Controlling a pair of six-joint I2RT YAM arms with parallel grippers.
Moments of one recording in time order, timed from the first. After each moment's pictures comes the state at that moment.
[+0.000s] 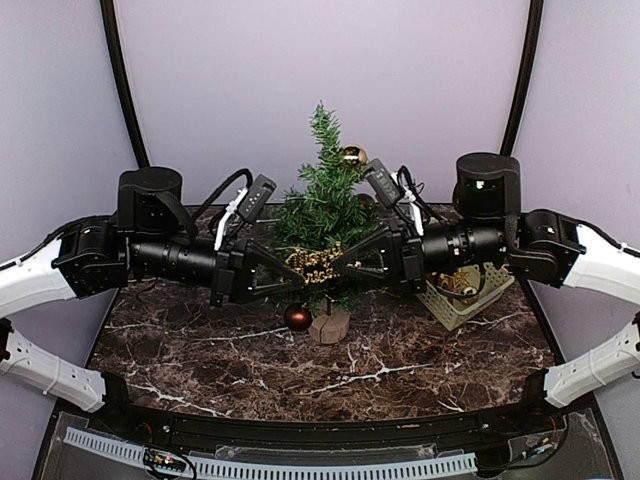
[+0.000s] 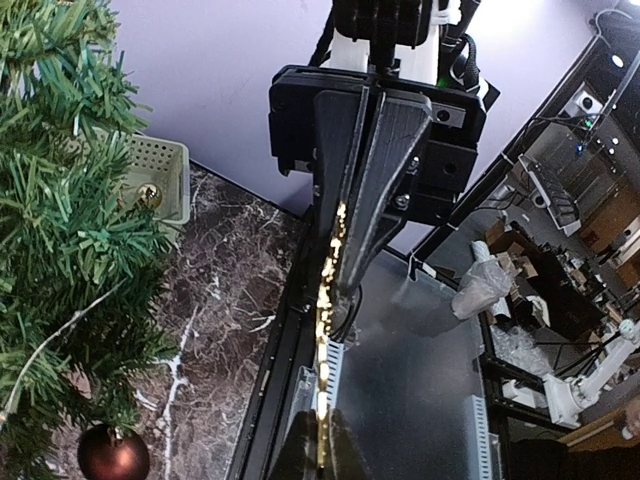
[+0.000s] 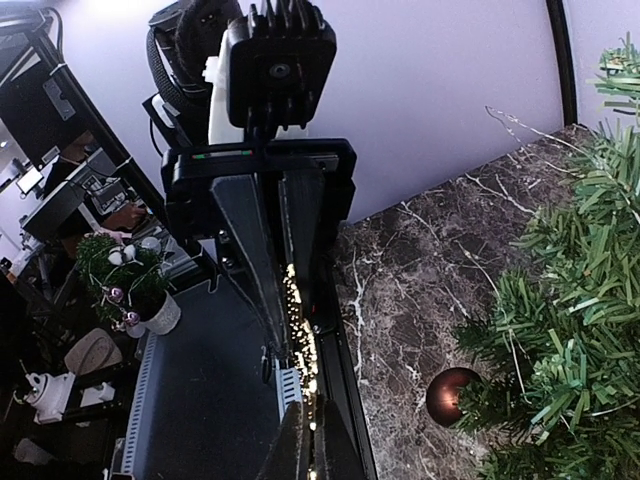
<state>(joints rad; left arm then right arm) -1.09 1.12 1.16 -0.34 0.43 -0.40 1.10 1.19 1.22 -0.28 -0.47 0.31</state>
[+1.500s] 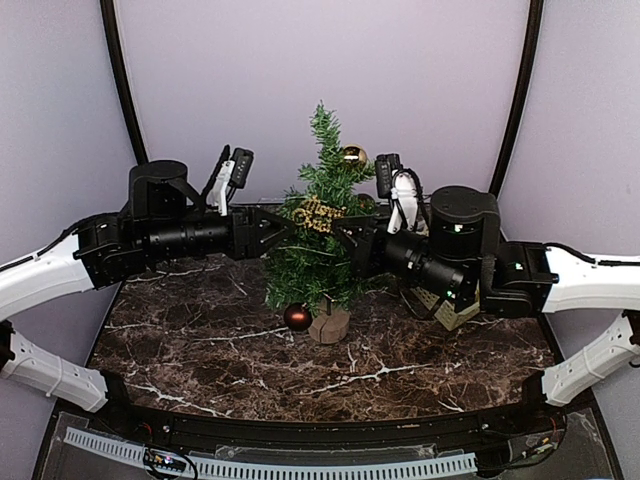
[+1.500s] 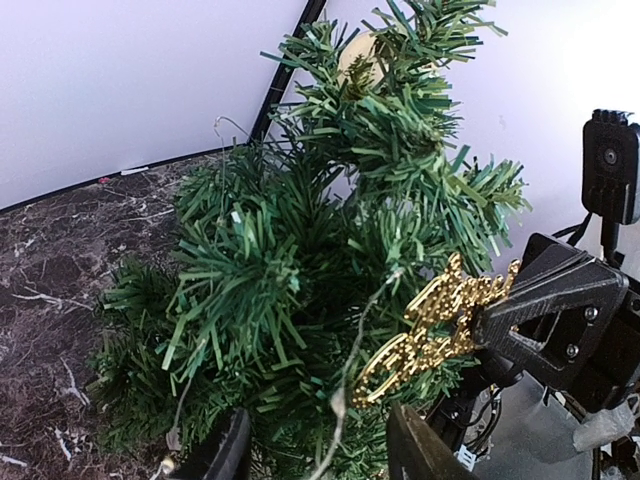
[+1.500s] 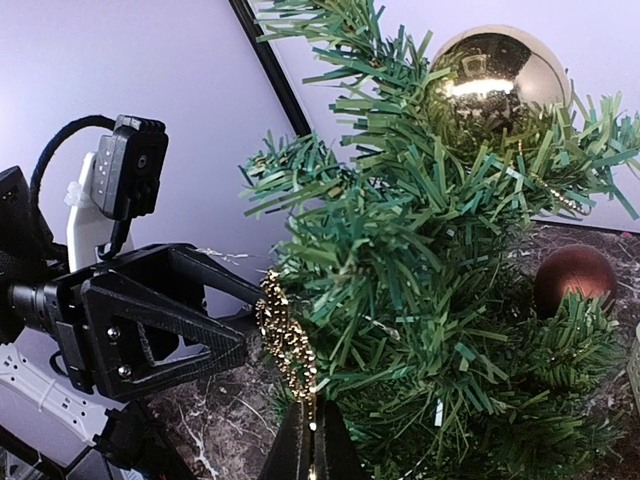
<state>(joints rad) -0.93 1.16 1.11 -0.21 0.10 -0.43 1.30 1.26 1.13 0.00 0.47 0.46</state>
